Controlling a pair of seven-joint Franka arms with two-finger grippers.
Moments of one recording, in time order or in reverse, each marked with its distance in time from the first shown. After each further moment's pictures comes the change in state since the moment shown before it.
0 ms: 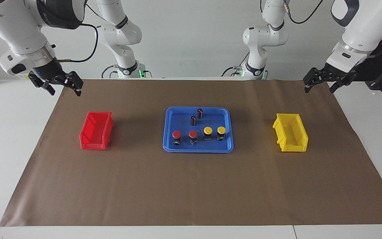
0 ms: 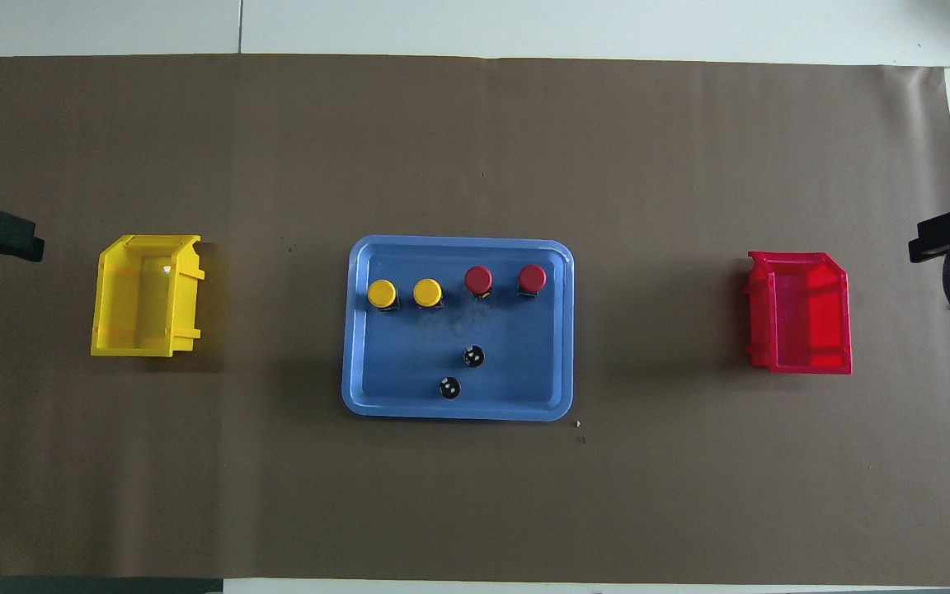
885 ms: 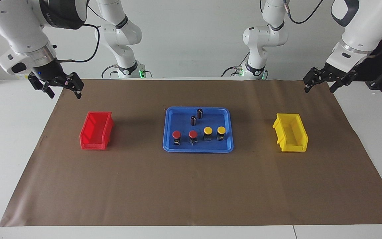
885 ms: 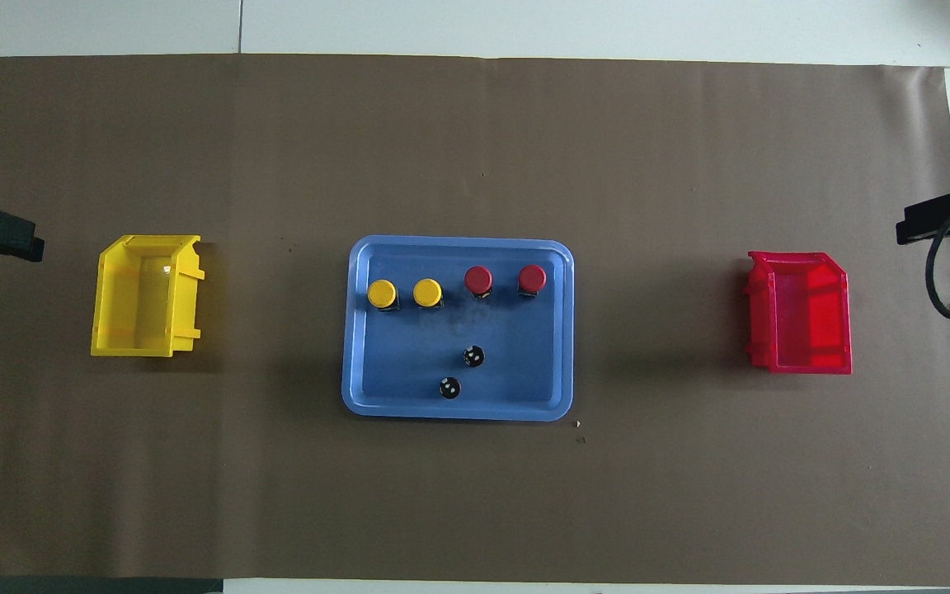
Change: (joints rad) left arm 0.000 0.000 0.000 0.000 0.000 0.000 0.000; right arm 0.022 0.001 0.056 0.003 0.004 0.072 0.027
